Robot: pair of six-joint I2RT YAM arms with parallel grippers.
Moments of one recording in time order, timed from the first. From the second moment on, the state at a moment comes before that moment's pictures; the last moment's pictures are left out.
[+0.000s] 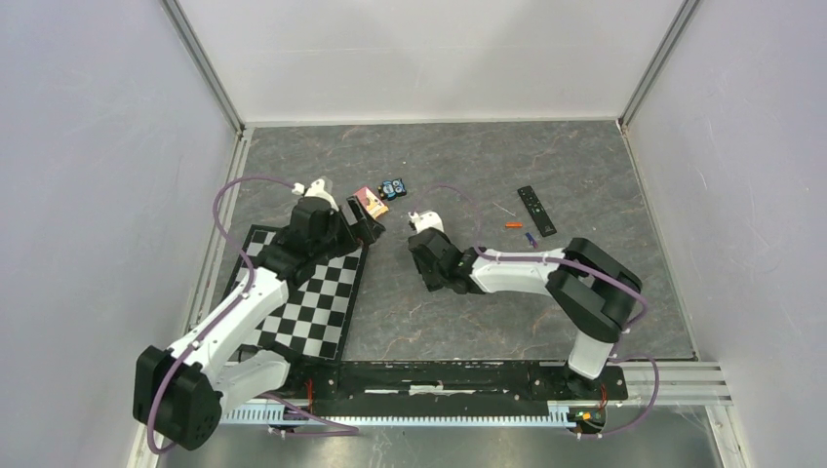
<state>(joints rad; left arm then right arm) -0.42 1.02 0.73 -0.29 0.00 -0.72 0.97 1.80 1.00 -0.10 0.36 0.43</state>
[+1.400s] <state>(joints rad) -0.48 1.39 0.65 0.34 0.46 -0.95 0.84 1.44 0.75 0.30 -0.01 0.41</state>
